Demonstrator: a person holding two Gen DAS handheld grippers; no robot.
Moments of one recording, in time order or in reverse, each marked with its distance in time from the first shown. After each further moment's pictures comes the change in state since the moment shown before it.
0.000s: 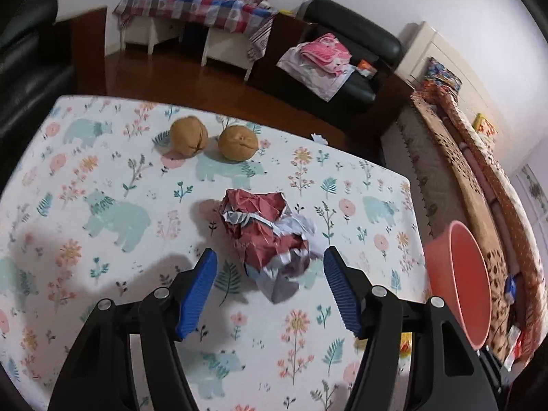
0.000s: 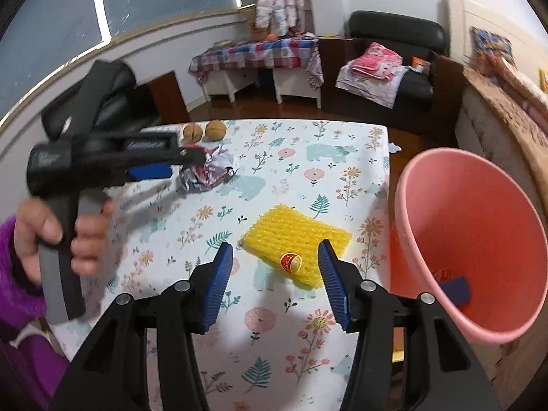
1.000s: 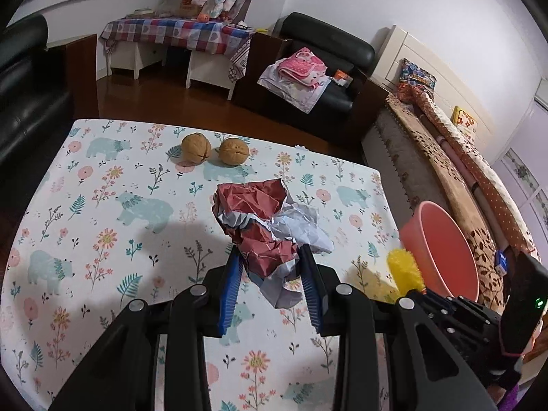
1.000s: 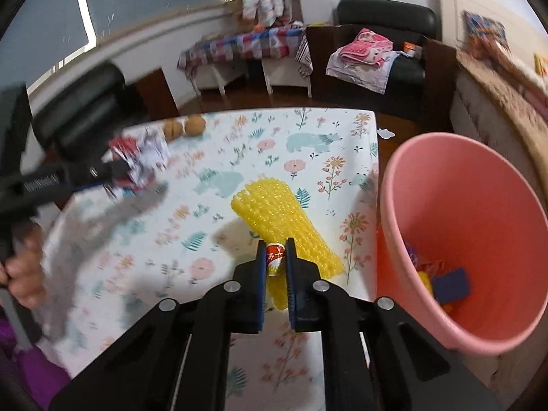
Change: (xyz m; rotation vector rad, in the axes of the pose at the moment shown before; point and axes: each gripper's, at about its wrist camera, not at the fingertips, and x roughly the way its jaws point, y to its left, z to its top) left arm -0.069 -0.003 -0.035 0.119 -0.091 -0.043; right arm 0.003 -0.024 0.000 0.096 0.026 0.007
